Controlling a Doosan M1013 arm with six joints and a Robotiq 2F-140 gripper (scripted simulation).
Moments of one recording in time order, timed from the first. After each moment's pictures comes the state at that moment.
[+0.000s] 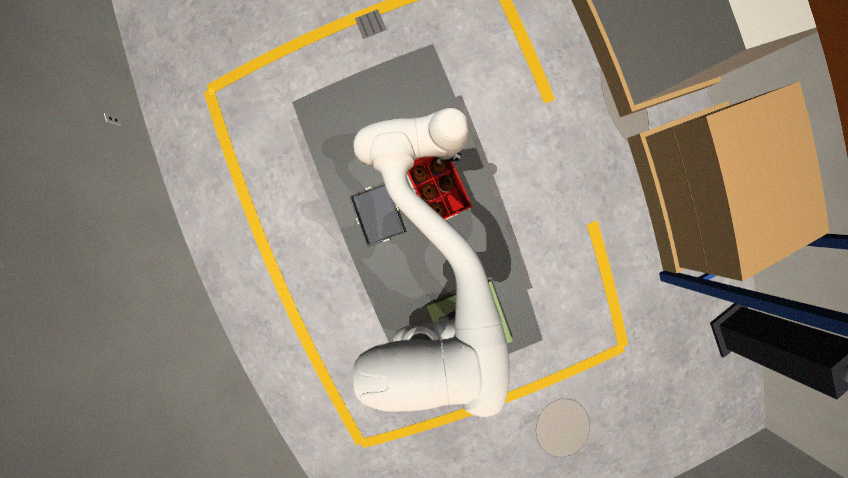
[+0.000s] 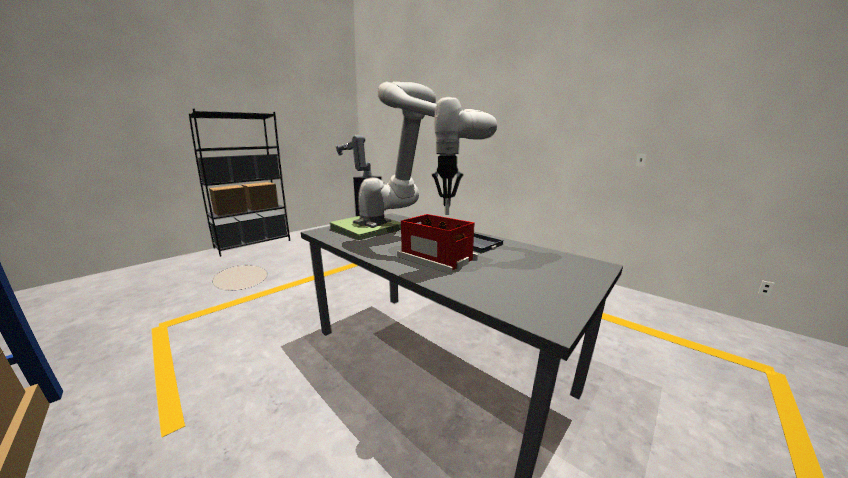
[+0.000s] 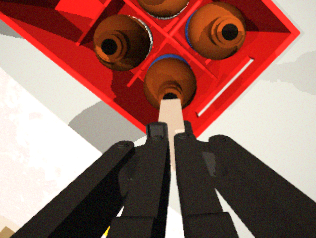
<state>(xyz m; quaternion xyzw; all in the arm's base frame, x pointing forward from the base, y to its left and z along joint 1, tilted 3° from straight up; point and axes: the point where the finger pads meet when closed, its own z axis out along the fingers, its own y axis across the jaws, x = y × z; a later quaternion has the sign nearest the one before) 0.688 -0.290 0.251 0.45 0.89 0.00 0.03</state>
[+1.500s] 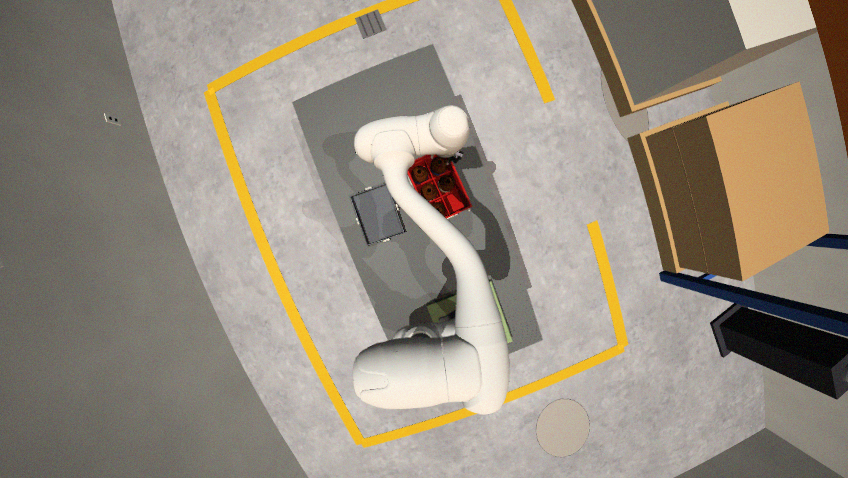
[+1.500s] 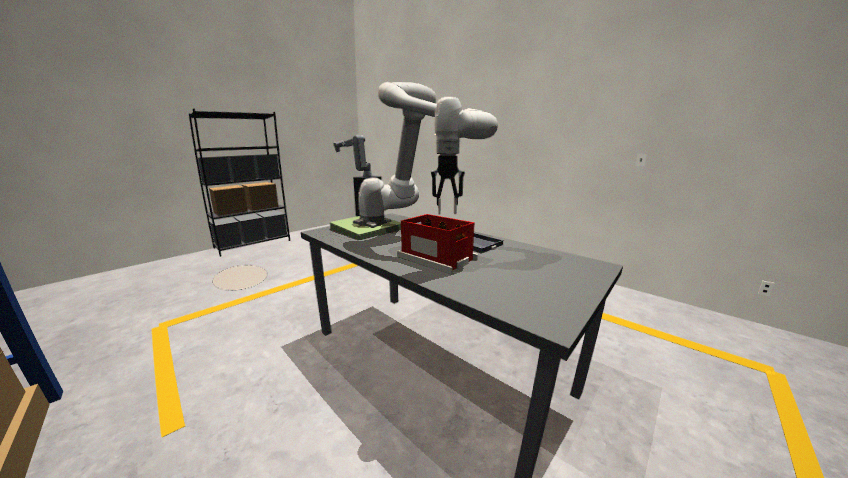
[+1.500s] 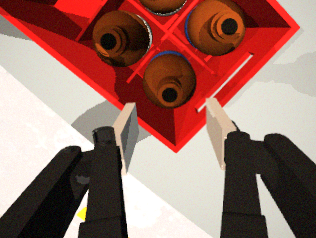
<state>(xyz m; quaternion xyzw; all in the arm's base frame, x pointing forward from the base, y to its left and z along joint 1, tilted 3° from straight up) 0.691 -0.295 0.252 0.45 0.89 0.00 0.03</state>
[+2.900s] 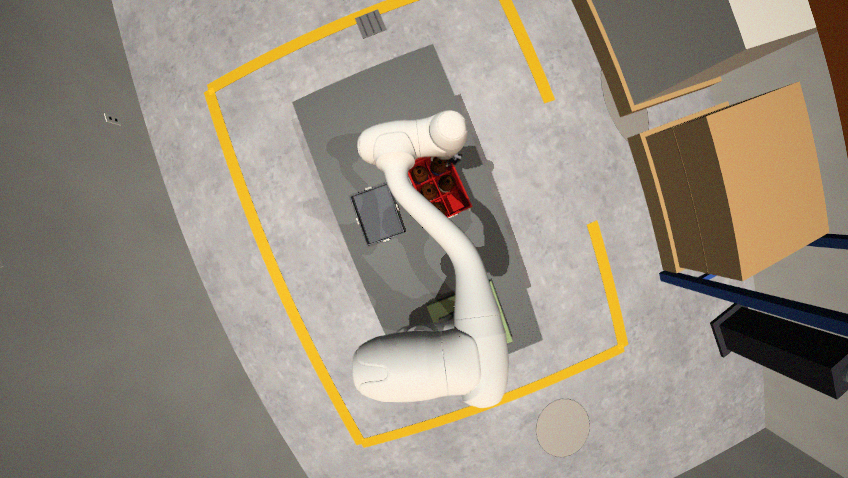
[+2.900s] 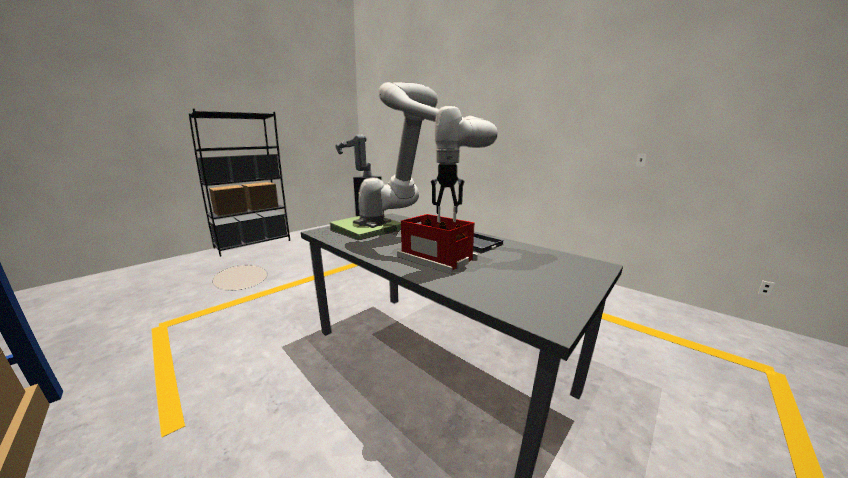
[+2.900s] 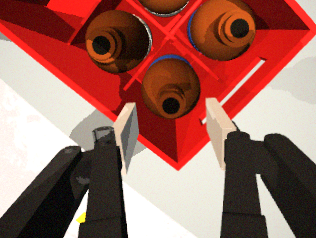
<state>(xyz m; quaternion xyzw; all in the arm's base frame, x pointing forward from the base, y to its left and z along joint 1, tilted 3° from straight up) 0.691 -0.295 0.219 0.45 0.89 0.00 0.02</state>
